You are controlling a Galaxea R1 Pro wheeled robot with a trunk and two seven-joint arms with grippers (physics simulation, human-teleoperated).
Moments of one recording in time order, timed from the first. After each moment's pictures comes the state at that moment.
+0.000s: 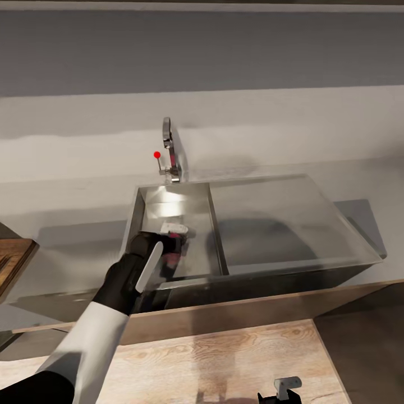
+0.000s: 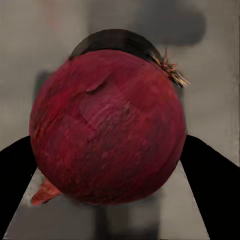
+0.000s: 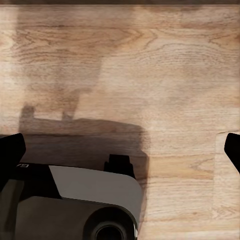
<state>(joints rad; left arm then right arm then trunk) -0.84 -0.11 -0.26 -1.18 0.20 0.99 0.19 -0.45 0.00 -0.11 -0.02 0.22 -0.29 -0.03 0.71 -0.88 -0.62</state>
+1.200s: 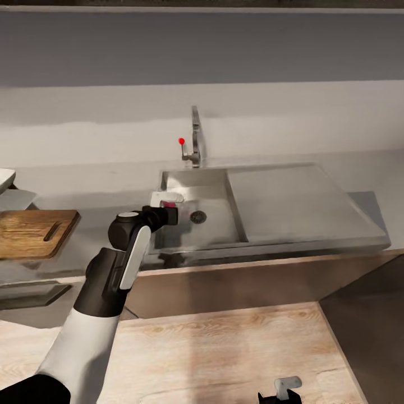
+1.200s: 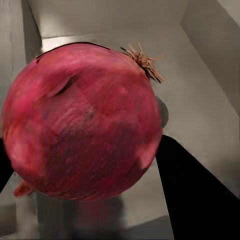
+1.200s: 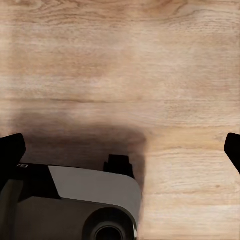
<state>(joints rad) -0.84 -0.12 -0.24 -1.55 0.20 1.00 0.19 -0.46 0.00 -0.11 -0.02 0.22 -0.30 -0.03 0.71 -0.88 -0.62</state>
